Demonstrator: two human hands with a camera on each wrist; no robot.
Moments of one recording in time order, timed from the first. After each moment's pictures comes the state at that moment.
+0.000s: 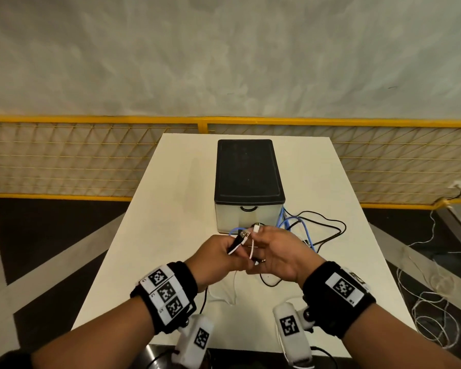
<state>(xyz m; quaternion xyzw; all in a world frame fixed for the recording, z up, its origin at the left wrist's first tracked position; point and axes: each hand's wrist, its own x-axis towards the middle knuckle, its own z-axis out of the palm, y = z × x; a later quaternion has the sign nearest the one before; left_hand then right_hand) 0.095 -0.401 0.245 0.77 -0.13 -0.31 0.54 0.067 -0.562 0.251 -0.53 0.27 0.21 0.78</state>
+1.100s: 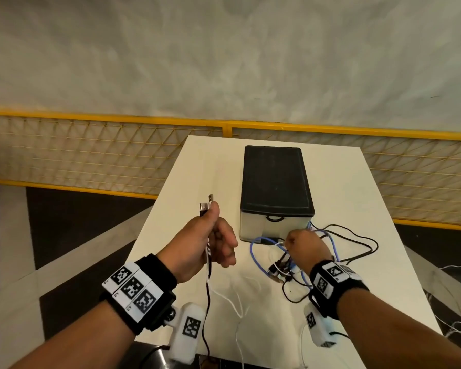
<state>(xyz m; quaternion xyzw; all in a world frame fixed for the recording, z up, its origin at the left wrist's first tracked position) 0.124 -0.336 0.297 0.61 -0.07 -0.30 0.73 0.129 -0.600 0.167 -0.97 0.15 0.10 0.18</state>
